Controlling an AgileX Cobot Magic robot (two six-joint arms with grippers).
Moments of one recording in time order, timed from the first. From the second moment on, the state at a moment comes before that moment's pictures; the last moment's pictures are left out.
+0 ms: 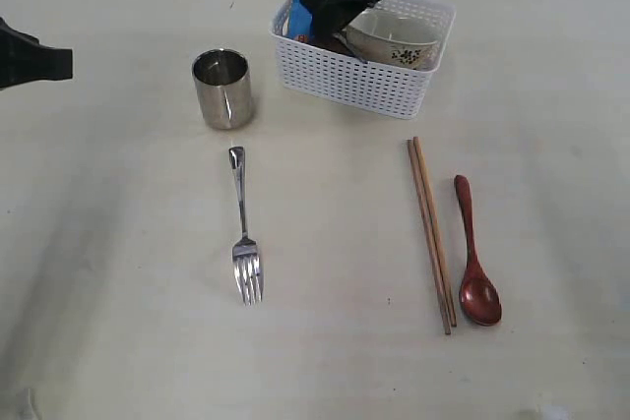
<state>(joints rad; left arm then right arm) -0.29 1.07 -0.61 0.24 0.28 -0.34 0.41 2.23 -2.00 0.36 1.17 -0.60</state>
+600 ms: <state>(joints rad) -0.29 1.07 -0.61 0.24 0.28 -0.34 0.41 2.27 -2.00 0.21 1.12 -0.41</state>
